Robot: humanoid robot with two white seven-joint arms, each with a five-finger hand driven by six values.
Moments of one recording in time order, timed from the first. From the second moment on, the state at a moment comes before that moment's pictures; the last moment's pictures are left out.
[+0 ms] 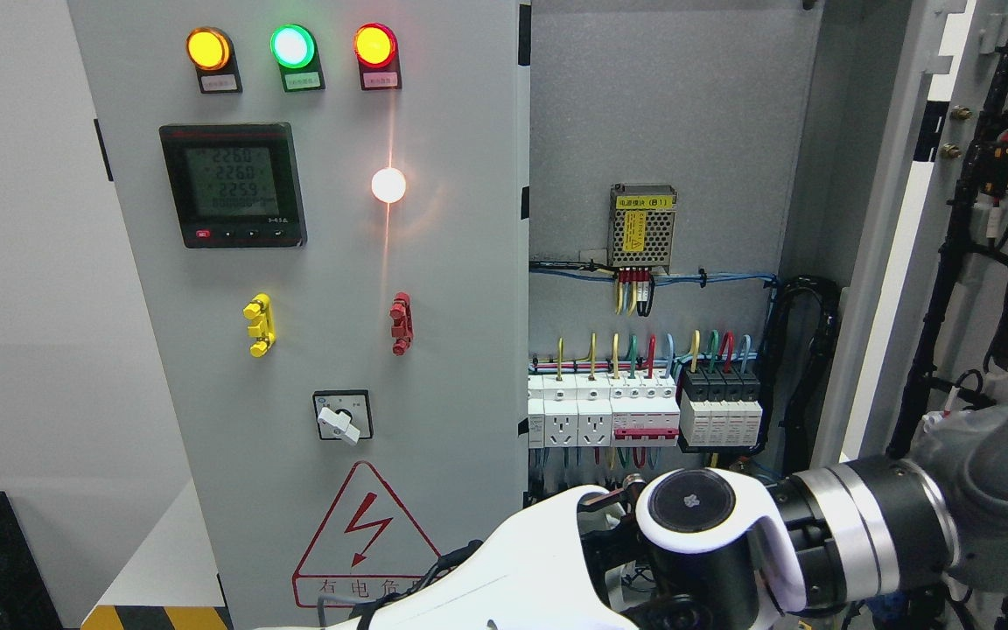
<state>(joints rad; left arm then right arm) -1.33 -0.15 -1.04 -1.52 1.26 0.17 -0.05 0.09 0.12 0.00 -0.07 0.00 -0.07 0.05</state>
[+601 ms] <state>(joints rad) -1.35 -0.14 -1.05 -1.53 1.27 0.17 -0.05 0.09 0.12 0.00 -0.07 0.00 -0.07 0.05</state>
